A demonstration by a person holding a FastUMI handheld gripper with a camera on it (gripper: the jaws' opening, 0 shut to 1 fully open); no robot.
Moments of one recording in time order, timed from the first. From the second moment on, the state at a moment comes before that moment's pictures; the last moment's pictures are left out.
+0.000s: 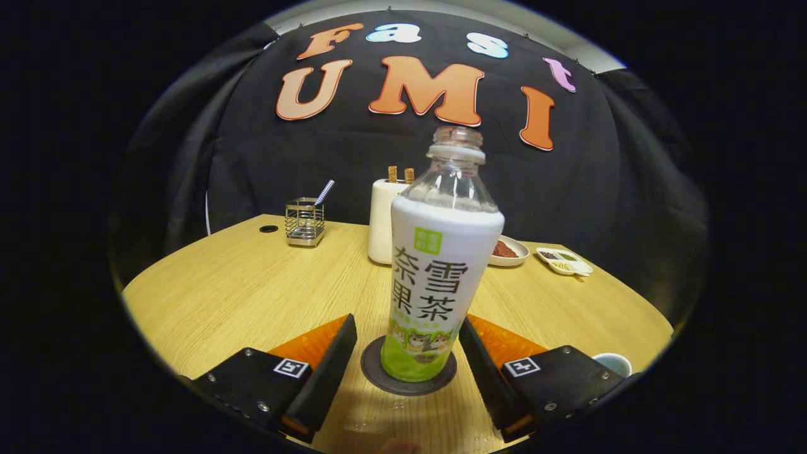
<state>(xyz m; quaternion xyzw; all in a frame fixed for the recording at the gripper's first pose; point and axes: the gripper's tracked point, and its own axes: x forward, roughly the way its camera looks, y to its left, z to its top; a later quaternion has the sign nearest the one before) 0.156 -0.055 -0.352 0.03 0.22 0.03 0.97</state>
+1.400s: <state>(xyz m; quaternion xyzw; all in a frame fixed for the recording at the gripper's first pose) 0.023 0.037 -0.032 0.05 -0.06 0.05 1.00</state>
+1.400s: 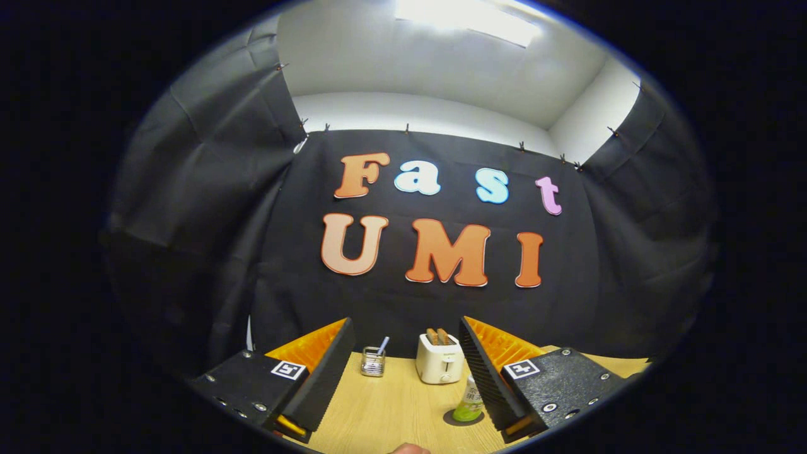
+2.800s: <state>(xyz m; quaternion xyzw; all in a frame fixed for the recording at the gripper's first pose) -0.026 -0.003 0.037 0.06 -0.11 0.08 0.99</state>
